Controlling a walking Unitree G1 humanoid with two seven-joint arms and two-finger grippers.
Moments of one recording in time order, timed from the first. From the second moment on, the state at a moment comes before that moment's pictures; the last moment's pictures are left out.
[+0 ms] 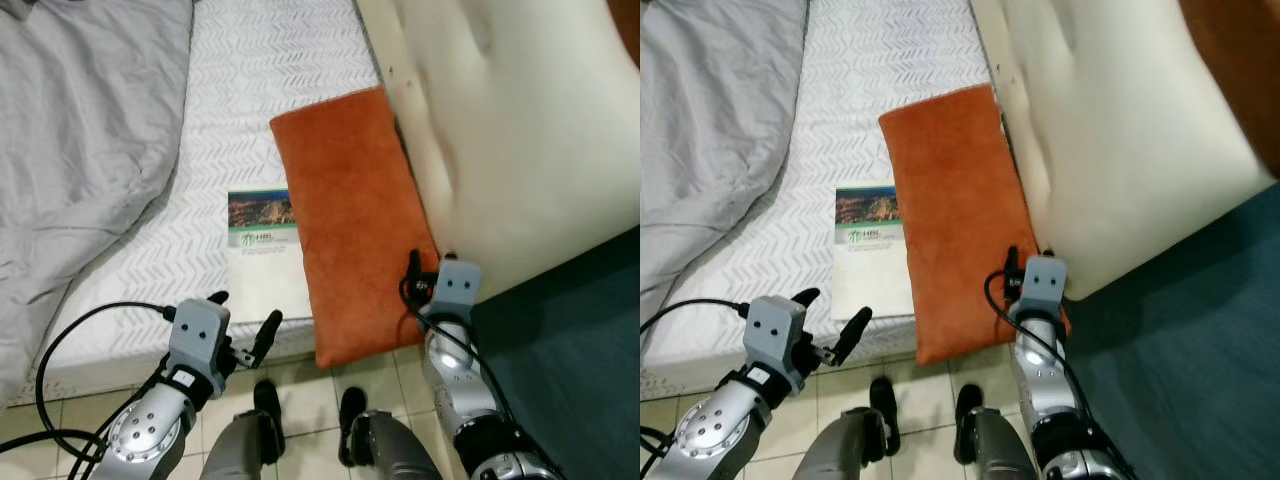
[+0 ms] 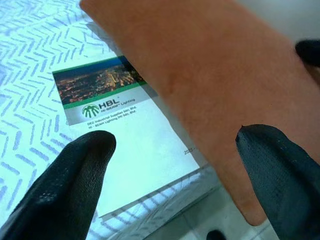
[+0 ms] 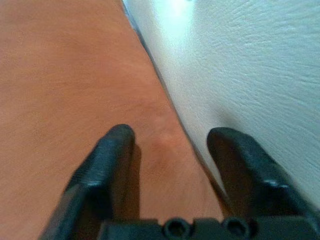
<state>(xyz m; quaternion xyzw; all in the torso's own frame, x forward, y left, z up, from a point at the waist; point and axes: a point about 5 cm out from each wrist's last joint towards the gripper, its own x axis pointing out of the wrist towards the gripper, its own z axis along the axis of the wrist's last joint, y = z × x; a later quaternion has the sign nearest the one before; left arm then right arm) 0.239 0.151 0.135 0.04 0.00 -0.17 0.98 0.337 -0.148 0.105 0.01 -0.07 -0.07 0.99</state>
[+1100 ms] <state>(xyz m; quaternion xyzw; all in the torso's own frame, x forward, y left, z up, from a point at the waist) 0.271 0.140 0.086 0.03 0.05 -0.10 0.99 0.261 -0.179 0.075 0.00 0.00 0.01 1.00</state>
